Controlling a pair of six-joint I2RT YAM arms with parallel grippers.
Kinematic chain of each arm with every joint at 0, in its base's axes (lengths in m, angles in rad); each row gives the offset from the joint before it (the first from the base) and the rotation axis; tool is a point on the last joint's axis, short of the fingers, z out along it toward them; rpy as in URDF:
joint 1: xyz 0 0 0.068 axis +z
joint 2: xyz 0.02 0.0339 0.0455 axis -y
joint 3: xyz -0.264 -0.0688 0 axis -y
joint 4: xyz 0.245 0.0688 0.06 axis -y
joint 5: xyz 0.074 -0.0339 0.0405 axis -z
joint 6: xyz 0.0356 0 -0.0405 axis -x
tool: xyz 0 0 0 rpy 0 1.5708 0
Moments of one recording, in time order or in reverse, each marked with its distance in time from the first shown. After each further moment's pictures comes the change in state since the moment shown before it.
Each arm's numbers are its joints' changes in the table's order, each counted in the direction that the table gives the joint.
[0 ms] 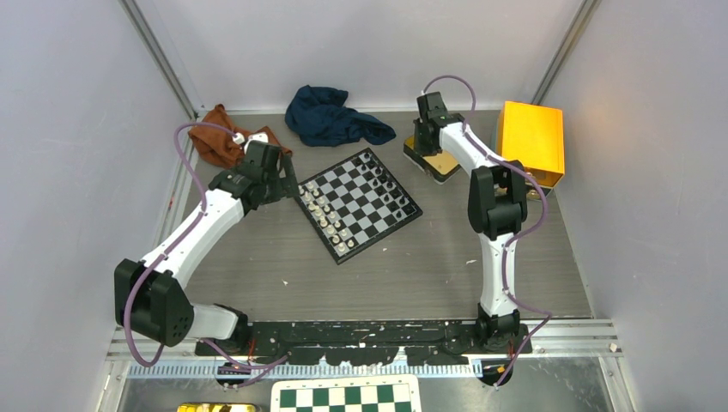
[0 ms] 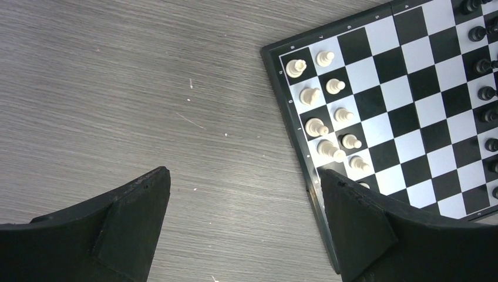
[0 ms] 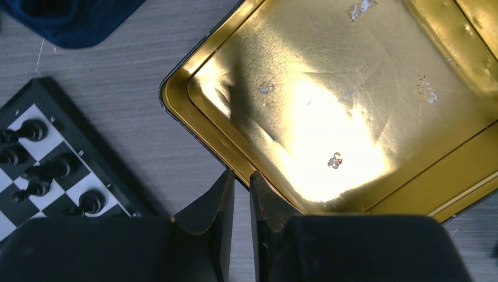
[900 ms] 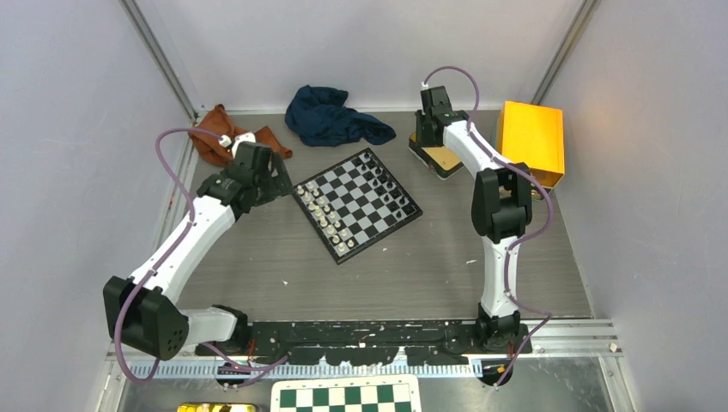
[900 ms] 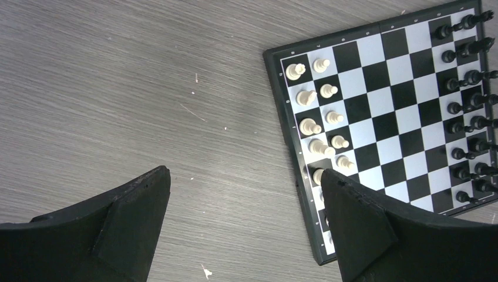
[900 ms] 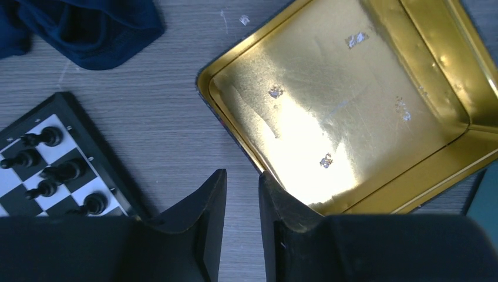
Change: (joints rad) left arm 0.021 0.073 0.000 -0.046 -0.005 0.075; right arm -0.008 0.034 0.006 0.058 0.025 0.085
